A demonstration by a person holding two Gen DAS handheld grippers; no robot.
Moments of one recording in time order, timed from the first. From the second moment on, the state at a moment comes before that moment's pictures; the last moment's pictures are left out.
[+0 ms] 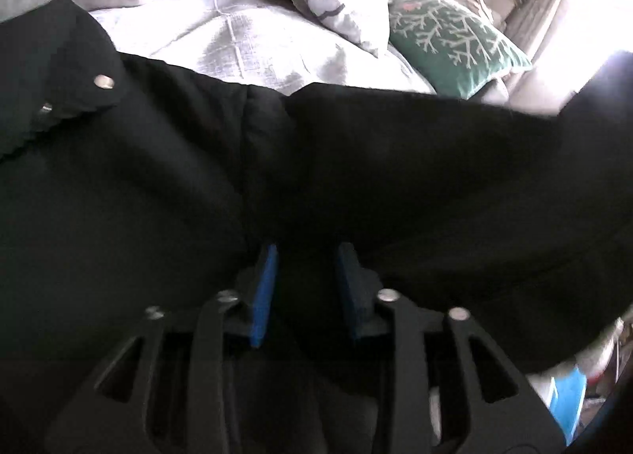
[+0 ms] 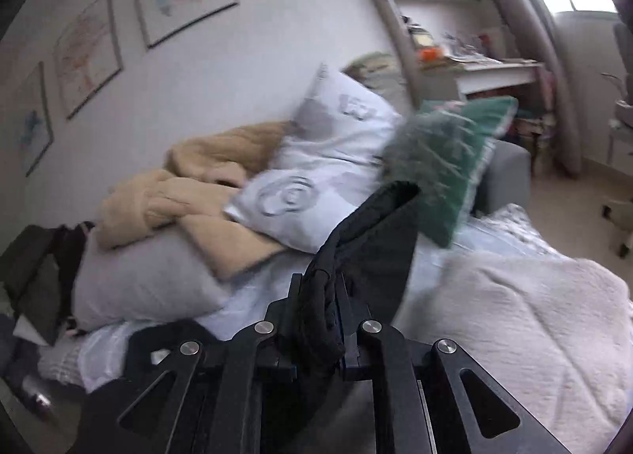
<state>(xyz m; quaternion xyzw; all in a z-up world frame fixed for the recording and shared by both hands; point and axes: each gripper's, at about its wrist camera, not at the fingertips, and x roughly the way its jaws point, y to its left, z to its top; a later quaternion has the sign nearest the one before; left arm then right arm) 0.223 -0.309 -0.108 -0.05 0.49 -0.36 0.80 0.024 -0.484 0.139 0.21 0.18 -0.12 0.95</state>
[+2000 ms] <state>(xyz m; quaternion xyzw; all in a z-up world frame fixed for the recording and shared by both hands) 0.200 -0.004 -0.088 0.08 0.48 -0.11 0.87 0.091 -0.311 -0.052 0.10 0.49 -0.08 0.86</state>
